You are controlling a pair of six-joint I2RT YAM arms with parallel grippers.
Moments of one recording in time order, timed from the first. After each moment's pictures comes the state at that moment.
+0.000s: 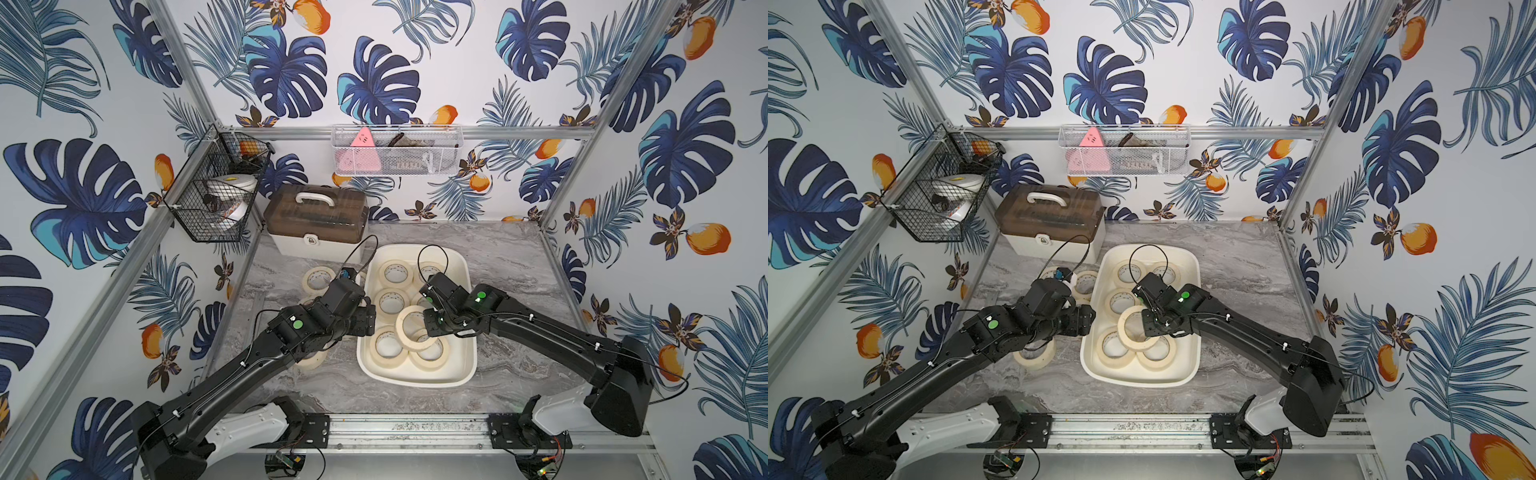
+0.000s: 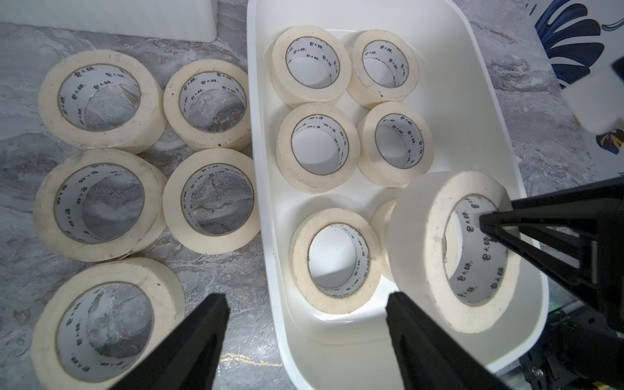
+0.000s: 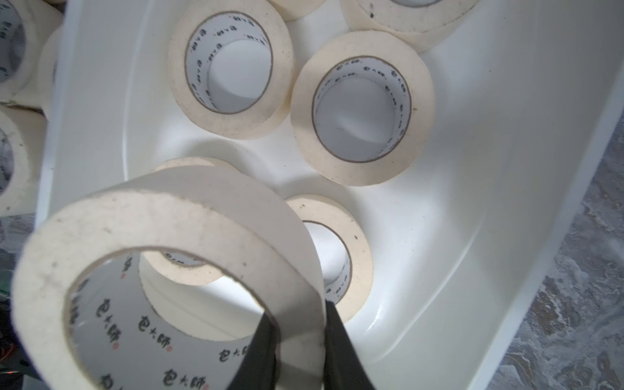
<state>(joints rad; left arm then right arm) -0.73 1.05 1.06 -0.87 -0.22 -0.57 0.89 1.46 1.25 -0.96 0.17 0.63</state>
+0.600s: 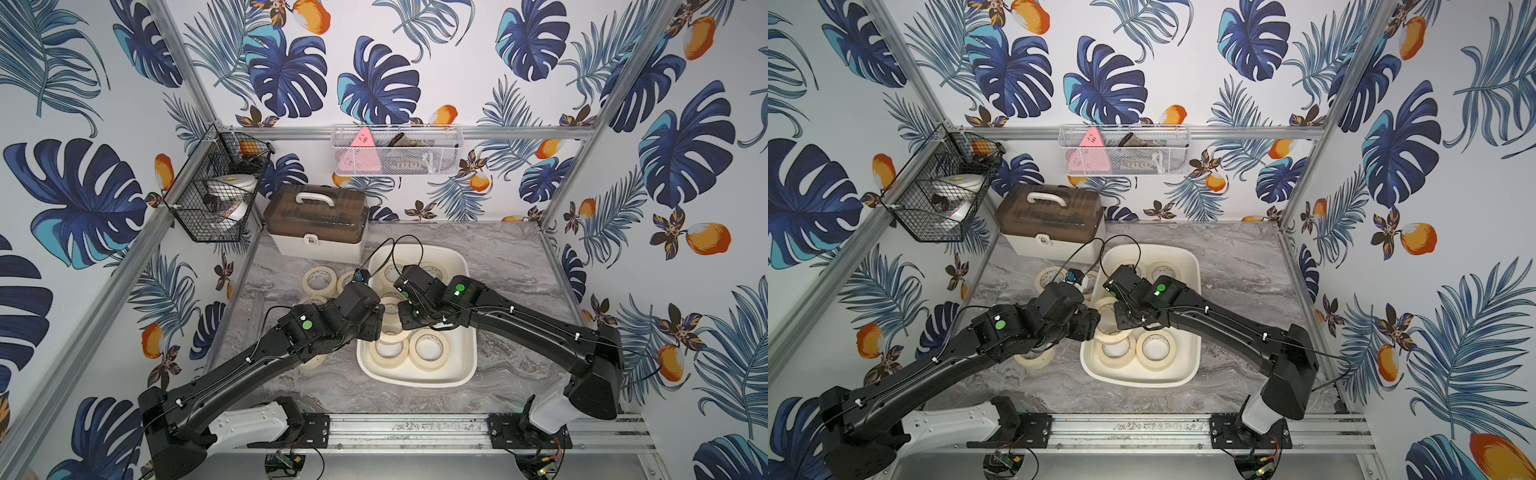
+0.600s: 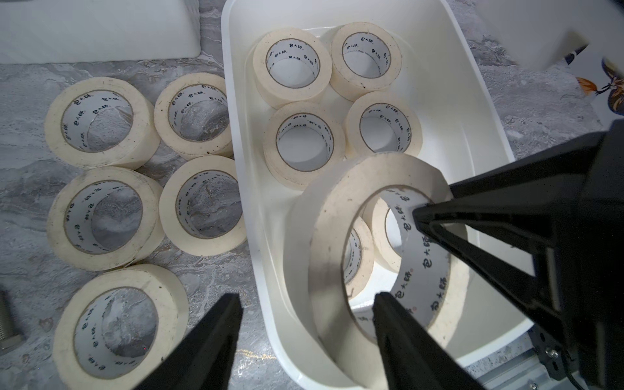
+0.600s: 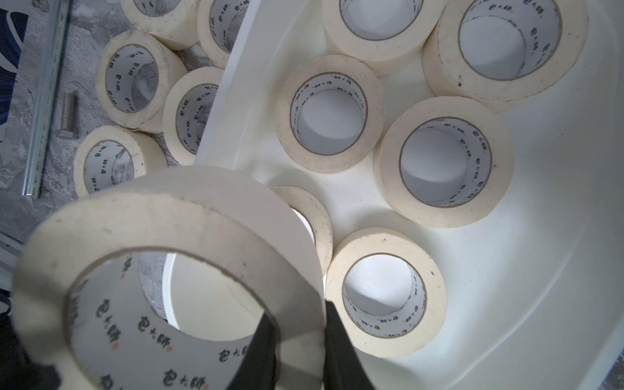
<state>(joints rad) -0.84 1.11 1.13 -0.93 -0.30 -0.57 1.00 1.60 1.48 -0.96 0.17 0.66</state>
